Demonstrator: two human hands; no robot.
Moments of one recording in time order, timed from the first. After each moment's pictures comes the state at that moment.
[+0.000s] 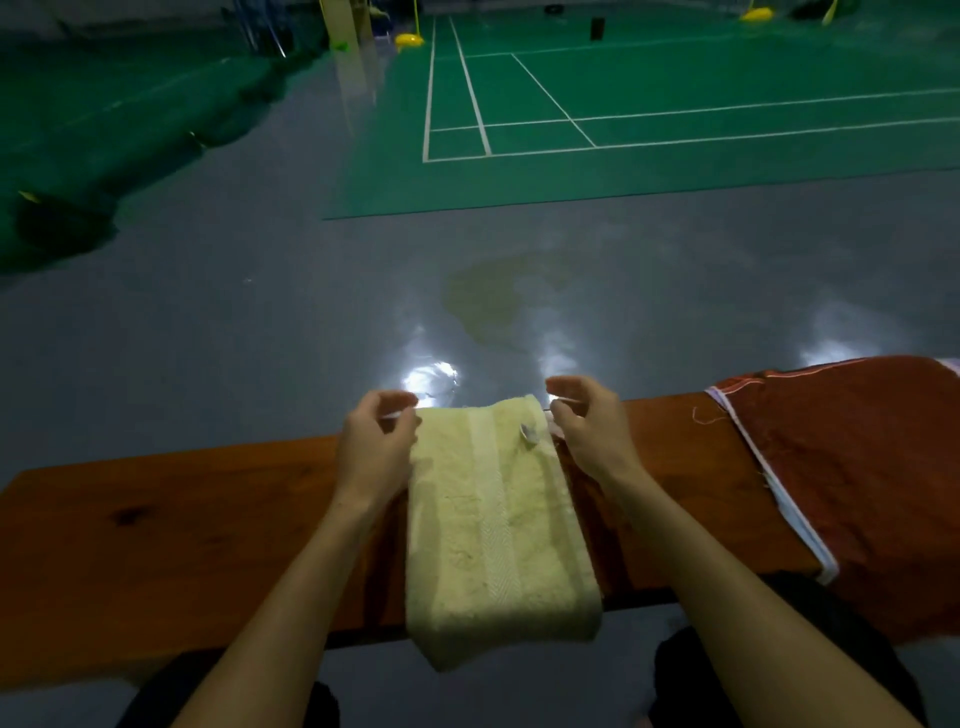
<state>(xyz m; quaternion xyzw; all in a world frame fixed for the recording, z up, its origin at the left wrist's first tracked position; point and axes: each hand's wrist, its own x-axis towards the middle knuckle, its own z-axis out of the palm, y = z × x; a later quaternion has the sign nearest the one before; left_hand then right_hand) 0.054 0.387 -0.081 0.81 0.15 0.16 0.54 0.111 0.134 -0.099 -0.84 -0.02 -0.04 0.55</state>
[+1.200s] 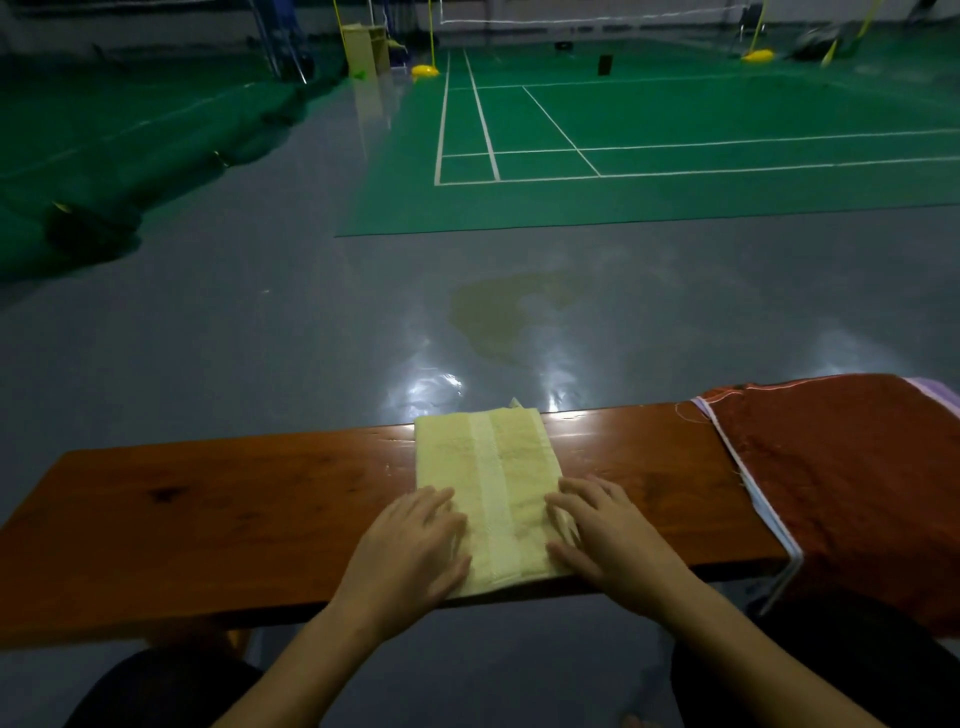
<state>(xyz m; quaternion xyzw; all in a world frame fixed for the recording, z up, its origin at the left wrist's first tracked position) -0.065 0.378 -0.123 0.99 -0.15 0.04 0.06 -0.011 0.083 -0.112 -0.96 -0.24 0.08 0.15</state>
